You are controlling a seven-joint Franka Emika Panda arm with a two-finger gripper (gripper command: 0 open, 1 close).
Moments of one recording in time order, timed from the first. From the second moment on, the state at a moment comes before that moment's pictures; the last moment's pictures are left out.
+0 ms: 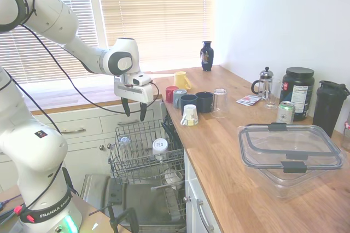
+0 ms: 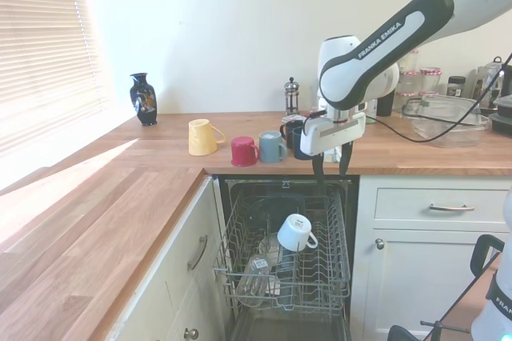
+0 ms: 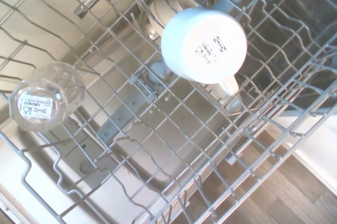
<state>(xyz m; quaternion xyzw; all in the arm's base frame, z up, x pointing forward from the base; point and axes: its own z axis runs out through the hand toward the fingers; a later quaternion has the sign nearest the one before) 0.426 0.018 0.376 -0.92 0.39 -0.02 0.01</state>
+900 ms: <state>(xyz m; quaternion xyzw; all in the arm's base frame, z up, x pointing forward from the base) 0.429 0.062 0.209 -0.92 0.38 -0.03 0.00</state>
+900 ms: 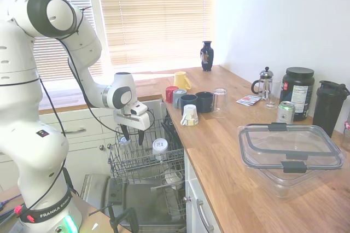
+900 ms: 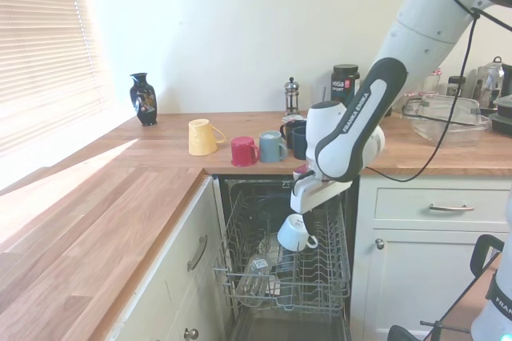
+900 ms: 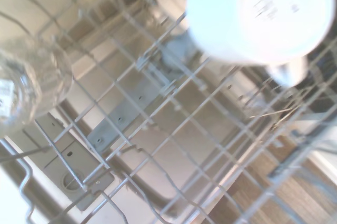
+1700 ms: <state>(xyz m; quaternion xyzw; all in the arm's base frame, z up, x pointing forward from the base) 0.470 0.033 0.139 -0.92 0.37 -0.08 -0.02</state>
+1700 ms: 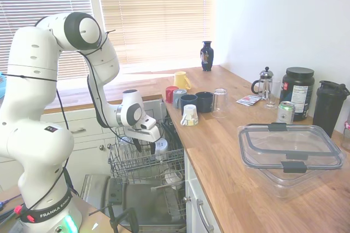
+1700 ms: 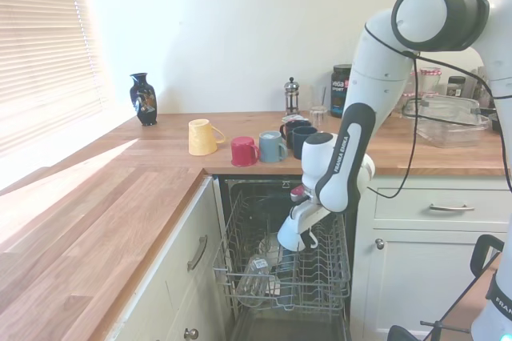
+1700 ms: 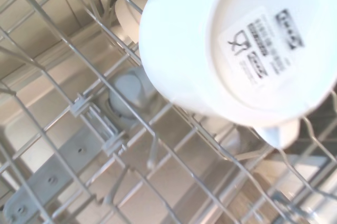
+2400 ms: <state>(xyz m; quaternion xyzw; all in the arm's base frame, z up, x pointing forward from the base) 0.512 0.007 0.102 -0.93 0.35 -0.08 -0.02</state>
